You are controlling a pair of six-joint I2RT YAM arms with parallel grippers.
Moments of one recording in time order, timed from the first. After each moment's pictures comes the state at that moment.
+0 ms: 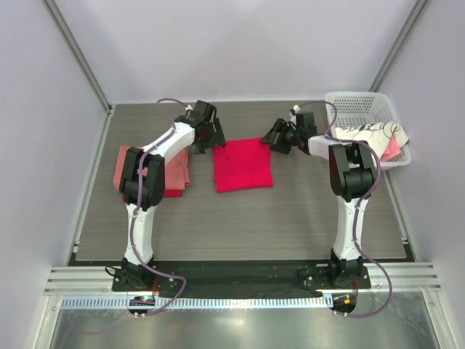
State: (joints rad) left arm -0.40 2.16 1.77 -0.61 -0.05 -0.62; right arm 0.16 2.16 1.40 0.08 -0.50 0.63
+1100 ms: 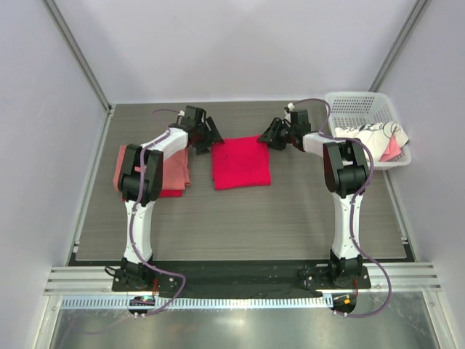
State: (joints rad) left arm -0.31 2.21 1.66 -0.32 0.14 -0.76; right arm 0.19 2.25 1.51 0.06 -0.50 0.64
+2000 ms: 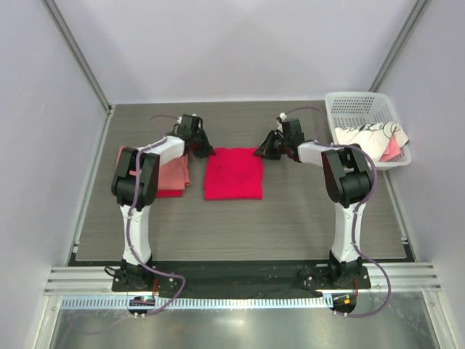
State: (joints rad) left arm -0.31 2.17 1.53 -0.20 0.17 -0.70; right arm 0.26 2.13 1.35 0.08 -0.43 0.64
